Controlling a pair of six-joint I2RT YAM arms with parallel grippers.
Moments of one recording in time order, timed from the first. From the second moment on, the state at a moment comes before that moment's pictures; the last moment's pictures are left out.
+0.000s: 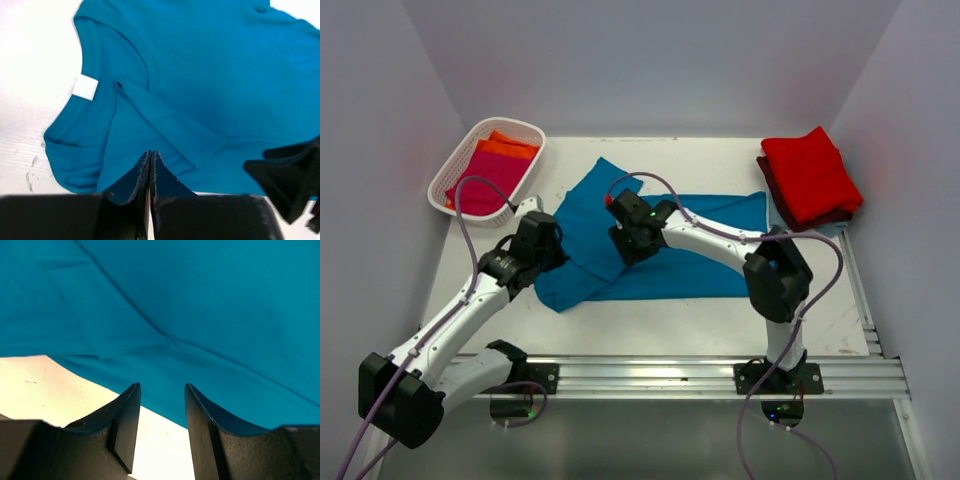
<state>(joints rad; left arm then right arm) -0.45 1.01 0.77 -0.58 -0.27 -0.74 0.87 1.91 1.51 -0.72 0.06 0.35</state>
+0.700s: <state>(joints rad) -0.44 0.93 0.74 -0.49 -0.32 -0.74 1.01 2.17 1.82 -0.88 0.11 0.30</state>
